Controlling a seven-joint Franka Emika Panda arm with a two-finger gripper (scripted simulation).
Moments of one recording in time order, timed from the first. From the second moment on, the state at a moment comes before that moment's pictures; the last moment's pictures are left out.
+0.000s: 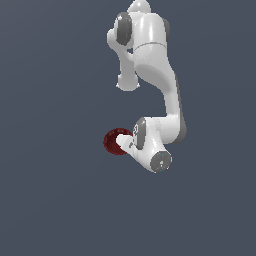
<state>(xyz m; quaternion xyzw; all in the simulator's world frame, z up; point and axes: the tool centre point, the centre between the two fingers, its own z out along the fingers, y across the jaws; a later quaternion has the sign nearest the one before) -0.036 0.022 0.039 0.91 -0.19 -0.31 0.21</state>
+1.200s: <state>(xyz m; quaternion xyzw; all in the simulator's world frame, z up) -0.042 0.014 0.059 0.91 -0.19 -0.31 0.21</state>
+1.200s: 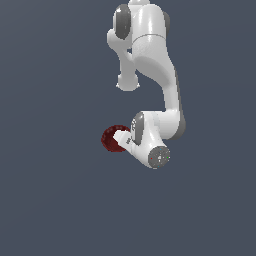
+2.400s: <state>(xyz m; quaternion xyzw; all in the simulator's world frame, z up) -0.070 -0.066 0.300 0.91 -0.19 -0.31 0.21</state>
